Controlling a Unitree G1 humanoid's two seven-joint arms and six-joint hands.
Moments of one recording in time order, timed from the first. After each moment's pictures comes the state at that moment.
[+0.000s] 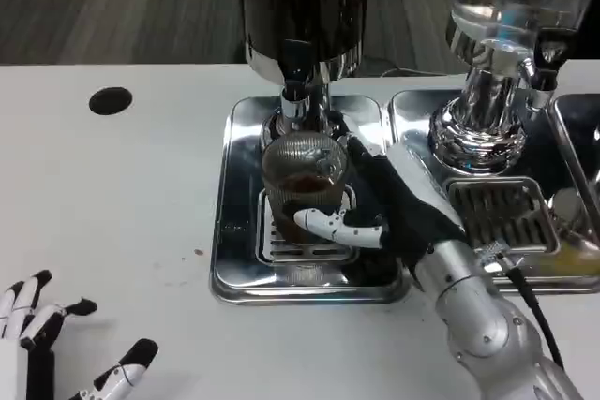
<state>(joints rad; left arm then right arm) 0.46 0.39 -0.06 0.19 0.75 -0.23 0.71 -0.26 -0.08 0.29 0.23 -0.45 0.09 0.00</state>
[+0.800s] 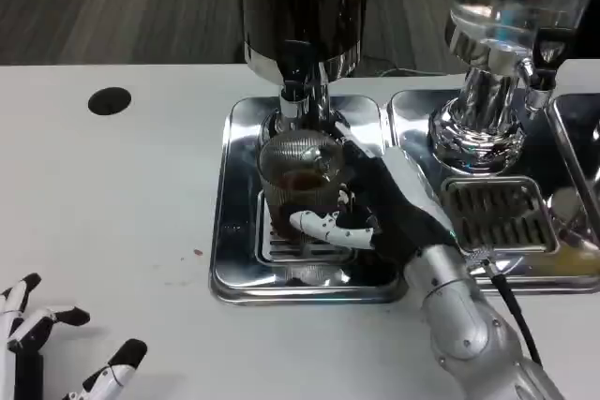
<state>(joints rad) 0.46 0.40 -0.04 0.20 0.72 -0.25 0.71 -0.30 -0.04 0.29 0.37 -0.44 0.02 -0.10</state>
